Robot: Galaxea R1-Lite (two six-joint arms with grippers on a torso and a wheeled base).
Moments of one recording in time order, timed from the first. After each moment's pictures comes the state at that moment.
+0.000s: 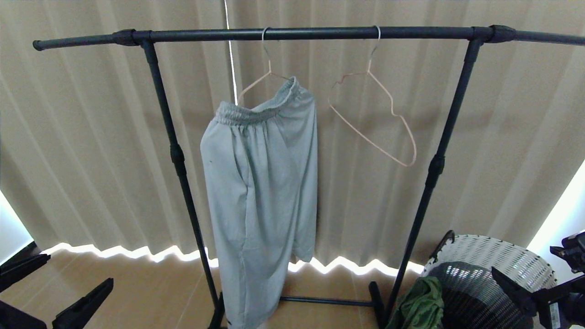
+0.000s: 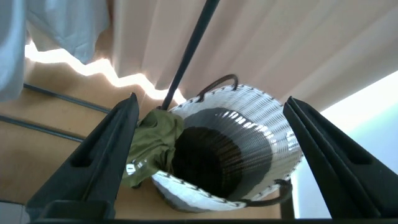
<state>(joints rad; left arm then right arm) -0.09 0.82 -0.23 -0.31 -0.03 0.26 0.20 1.08 -0.15 -0.55 -0.24 -0.25</state>
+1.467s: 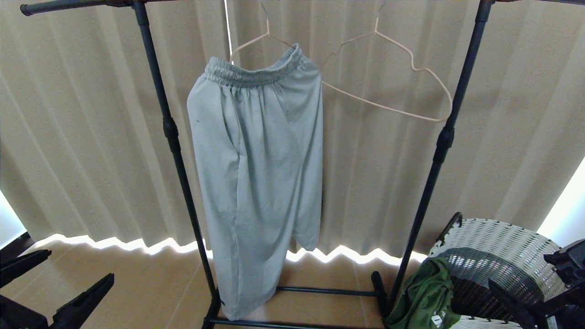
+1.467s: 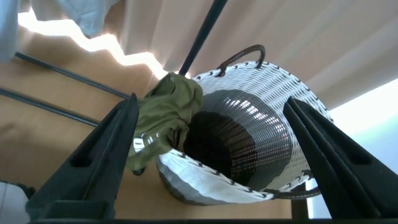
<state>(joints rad) -0.10 0.83 -0.25 -0.31 -0.03 0.26 0.20 1.08 -0.11 -0.55 -0.21 -0.30</state>
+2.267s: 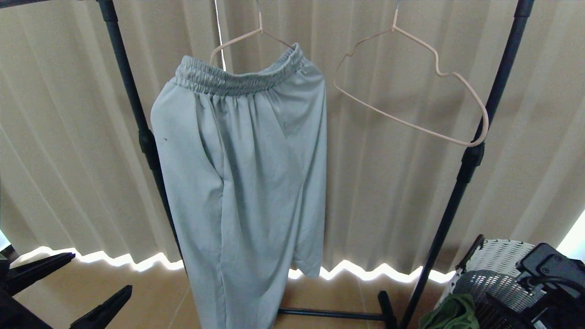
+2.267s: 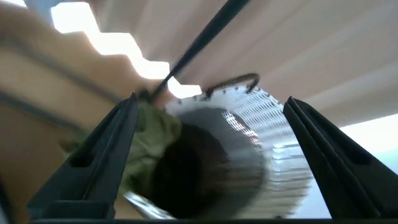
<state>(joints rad) -0.23 0.83 -0.24 -0.31 -0.04 0.26 0.16 1.20 -0.18 -0.43 -0.21 -0.57</state>
